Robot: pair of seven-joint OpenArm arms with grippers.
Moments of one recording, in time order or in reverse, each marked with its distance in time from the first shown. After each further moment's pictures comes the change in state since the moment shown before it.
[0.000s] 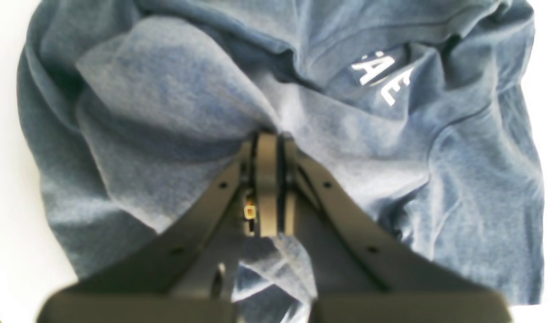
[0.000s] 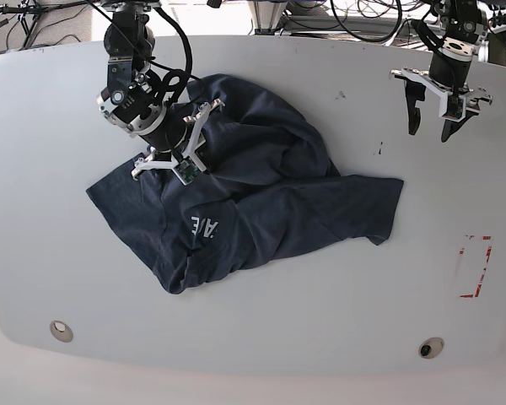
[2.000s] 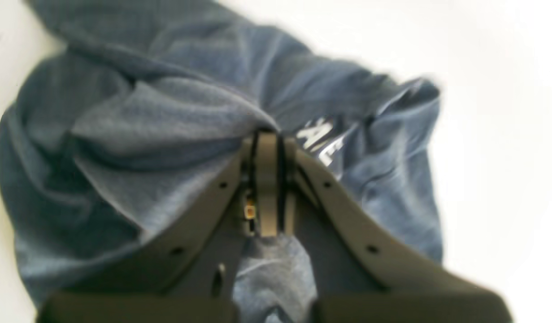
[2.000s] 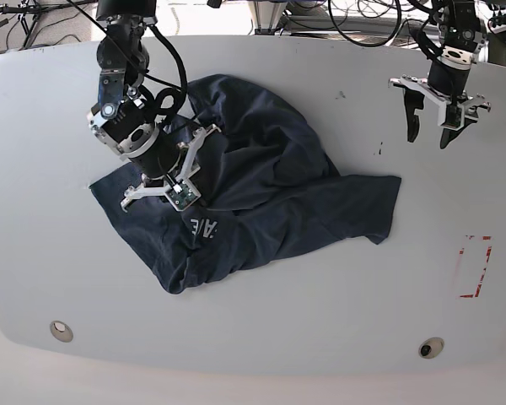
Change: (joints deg) left arm -3.0 0.0 0.7 -1.0 0.0 0.4 2.3; right arm 5.6 0.7 0.2 4.7 0.0 0.0 0.0
